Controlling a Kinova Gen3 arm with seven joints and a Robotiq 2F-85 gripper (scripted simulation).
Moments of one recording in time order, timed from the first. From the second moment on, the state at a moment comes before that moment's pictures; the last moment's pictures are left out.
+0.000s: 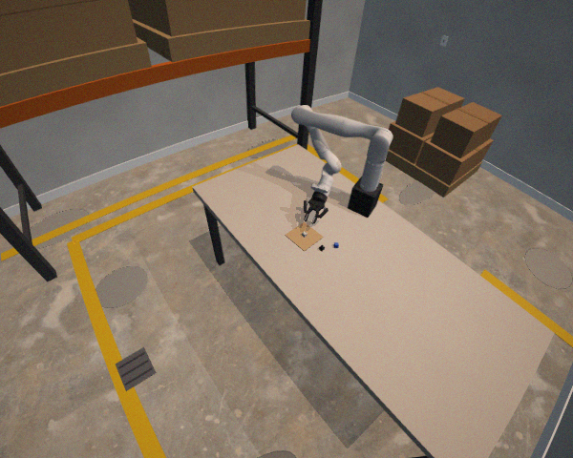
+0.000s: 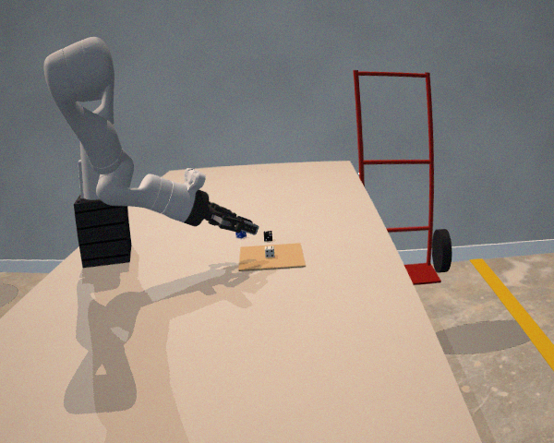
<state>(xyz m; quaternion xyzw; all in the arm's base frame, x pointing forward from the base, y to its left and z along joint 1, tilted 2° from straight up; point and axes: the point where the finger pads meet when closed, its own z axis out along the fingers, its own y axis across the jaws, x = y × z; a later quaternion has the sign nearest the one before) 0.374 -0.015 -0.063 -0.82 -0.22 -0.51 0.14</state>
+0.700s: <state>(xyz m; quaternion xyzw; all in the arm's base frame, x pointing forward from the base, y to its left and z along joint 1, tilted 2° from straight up) 0.375 -0.019 -0.036 -0.82 -0.22 -0.51 0.14</state>
